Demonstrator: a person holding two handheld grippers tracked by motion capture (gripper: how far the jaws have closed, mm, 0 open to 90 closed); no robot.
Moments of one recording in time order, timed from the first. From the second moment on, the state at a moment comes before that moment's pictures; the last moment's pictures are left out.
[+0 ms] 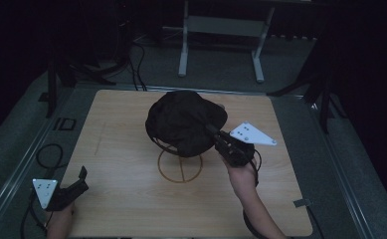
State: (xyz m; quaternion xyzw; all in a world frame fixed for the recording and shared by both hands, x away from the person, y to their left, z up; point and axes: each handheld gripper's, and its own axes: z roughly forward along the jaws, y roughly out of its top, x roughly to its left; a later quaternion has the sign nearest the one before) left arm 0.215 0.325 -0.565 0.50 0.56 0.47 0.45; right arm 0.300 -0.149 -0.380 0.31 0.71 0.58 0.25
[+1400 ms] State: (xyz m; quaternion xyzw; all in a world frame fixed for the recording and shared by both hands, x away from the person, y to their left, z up) left arm 0.215 0.326 -0.565 0.50 0.56 0.47 0.46; right arm 0.299 -0.155 -0.417 0.32 0.73 0.57 0.19
